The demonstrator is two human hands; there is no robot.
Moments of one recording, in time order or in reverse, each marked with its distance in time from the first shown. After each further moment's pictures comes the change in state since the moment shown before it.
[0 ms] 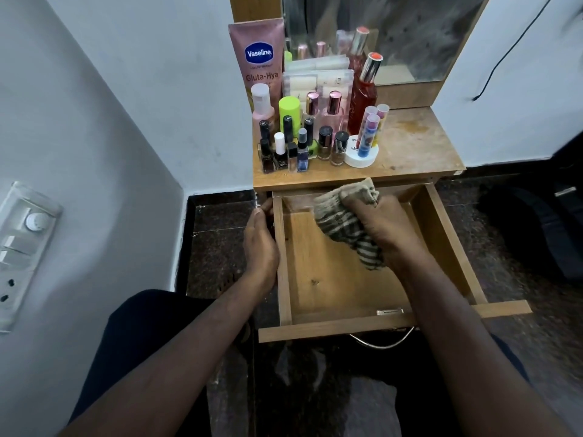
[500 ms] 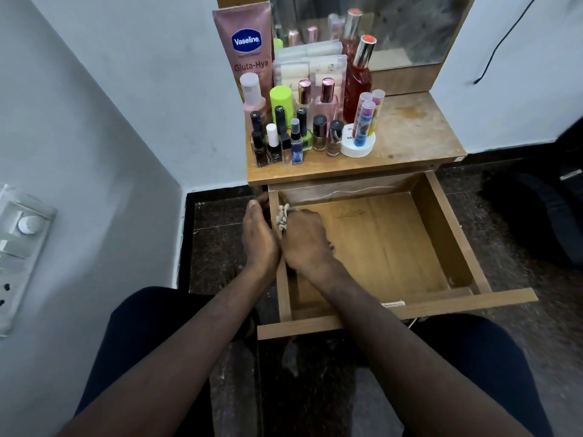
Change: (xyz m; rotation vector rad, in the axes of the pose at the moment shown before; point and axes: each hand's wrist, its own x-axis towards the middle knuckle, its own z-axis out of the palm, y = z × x) left_hand -0.002 0.004 0.007 -0.002 0.021 0.005; right_hand 0.000 0.023 0.117 -0.825 -0.029 -0.343
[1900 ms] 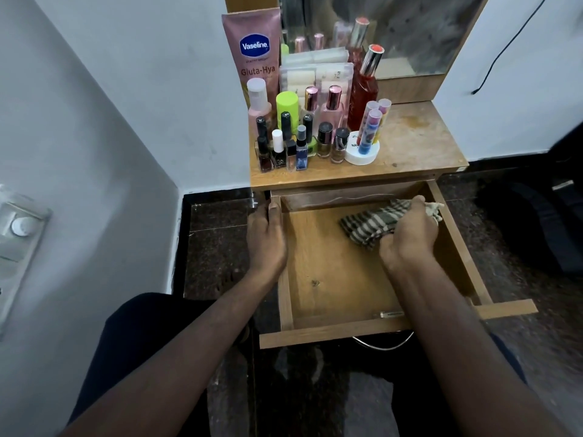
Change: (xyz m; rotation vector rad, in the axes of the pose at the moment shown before) left_hand 0.014 -0.010 0.000 0.328 -0.051 0.104; right_hand -0.008 0.070 -0.088 1.615 0.678 0.834
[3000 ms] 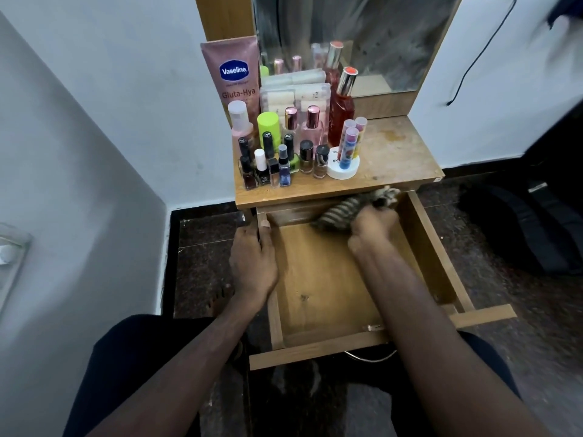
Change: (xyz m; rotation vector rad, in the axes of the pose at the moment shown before) left_hand -0.008 0.007 -0.003 0.428 0.078 0.168; right_hand 0.026 0.011 0.035 -0.238 0.020 -0.085
